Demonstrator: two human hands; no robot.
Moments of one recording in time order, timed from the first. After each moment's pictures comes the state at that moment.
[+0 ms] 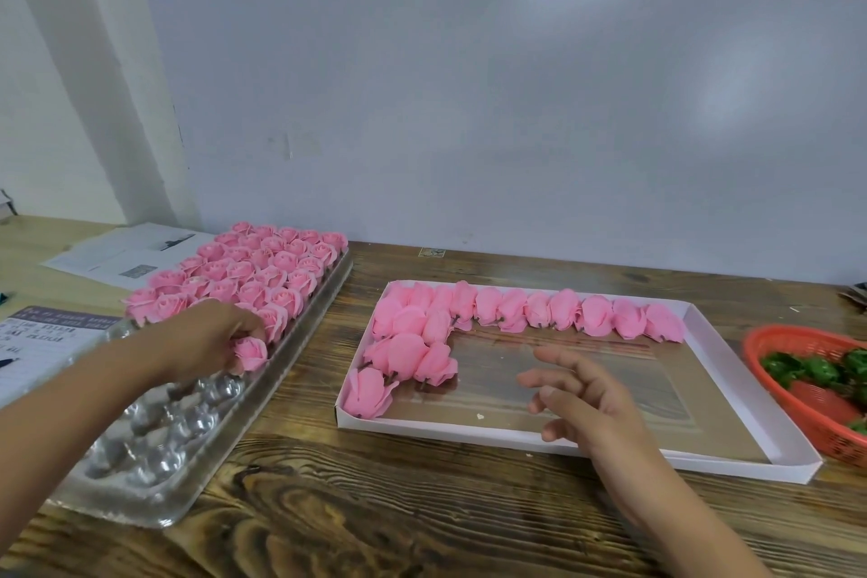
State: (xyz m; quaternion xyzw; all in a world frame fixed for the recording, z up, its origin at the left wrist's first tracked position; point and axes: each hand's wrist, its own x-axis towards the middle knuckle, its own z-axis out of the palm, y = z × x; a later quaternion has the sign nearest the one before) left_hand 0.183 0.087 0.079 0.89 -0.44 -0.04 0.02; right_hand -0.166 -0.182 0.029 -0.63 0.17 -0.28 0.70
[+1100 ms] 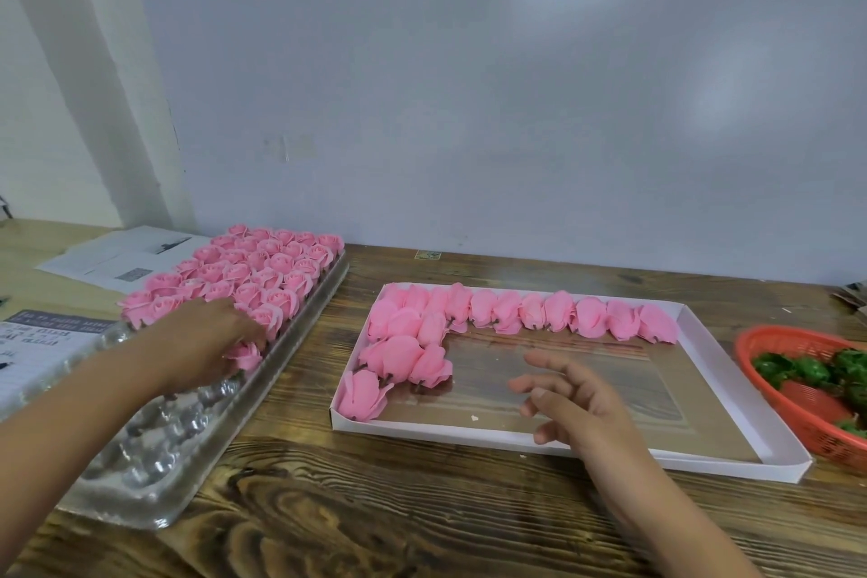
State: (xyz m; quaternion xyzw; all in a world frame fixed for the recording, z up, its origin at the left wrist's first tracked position) left_hand 0.167 0.083 0.087 0.86 -0.48 0.08 -0.16; right_hand -0.165 -0.178 0.032 -0.63 0.19 -0.27 0.70
